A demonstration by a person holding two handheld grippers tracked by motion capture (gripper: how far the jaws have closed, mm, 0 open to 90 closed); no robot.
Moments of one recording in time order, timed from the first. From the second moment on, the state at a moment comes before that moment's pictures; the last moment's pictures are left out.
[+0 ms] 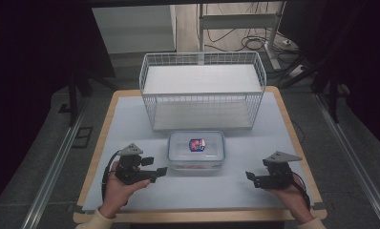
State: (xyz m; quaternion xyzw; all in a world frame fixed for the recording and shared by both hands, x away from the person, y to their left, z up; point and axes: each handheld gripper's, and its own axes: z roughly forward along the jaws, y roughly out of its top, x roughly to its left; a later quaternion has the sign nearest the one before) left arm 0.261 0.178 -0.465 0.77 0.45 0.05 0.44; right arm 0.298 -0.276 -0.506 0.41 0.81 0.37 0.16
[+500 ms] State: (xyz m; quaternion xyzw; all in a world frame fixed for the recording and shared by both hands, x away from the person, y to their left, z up) left arm 0.275 0.193 -0.473 0.76 0.48 0.05 0.44; right arm 0.300 -0.275 -0.502 0.41 0.81 0.39 0.16
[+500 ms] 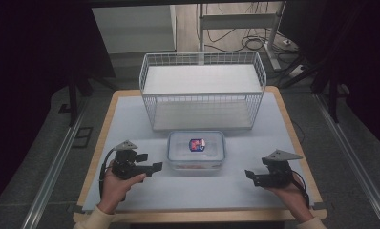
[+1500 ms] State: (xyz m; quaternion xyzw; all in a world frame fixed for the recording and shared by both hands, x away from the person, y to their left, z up) left arm 0.298 0.195 -0.479 0.74 0.51 0.04 0.44; right arm 0.314 -0.260 -0.482 0.40 0.80 0.43 0.11
